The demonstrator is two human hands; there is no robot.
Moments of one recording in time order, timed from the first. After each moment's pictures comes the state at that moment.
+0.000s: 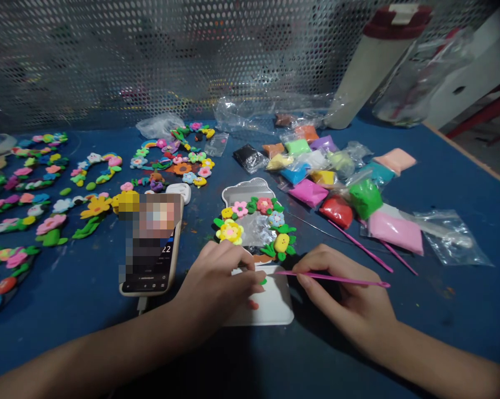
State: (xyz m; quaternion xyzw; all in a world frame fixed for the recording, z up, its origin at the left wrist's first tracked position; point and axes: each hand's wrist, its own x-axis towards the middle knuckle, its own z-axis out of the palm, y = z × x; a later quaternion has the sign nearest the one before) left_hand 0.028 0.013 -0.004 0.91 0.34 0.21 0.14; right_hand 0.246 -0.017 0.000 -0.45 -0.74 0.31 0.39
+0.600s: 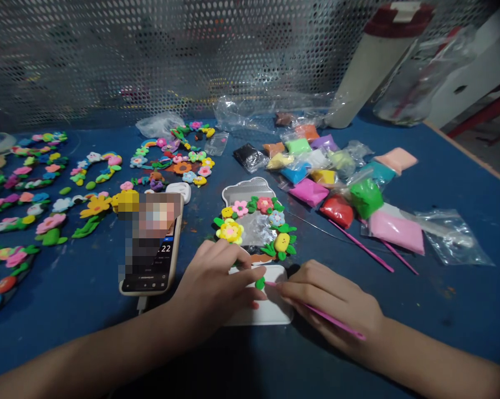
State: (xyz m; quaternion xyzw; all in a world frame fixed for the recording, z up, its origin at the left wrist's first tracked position) left_hand 0.027 0.014 -0.003 0.91 0.35 0.21 0.12; right_hand 0.250 -0.022 -0.015 -0.32 -0.85 0.27 0.31
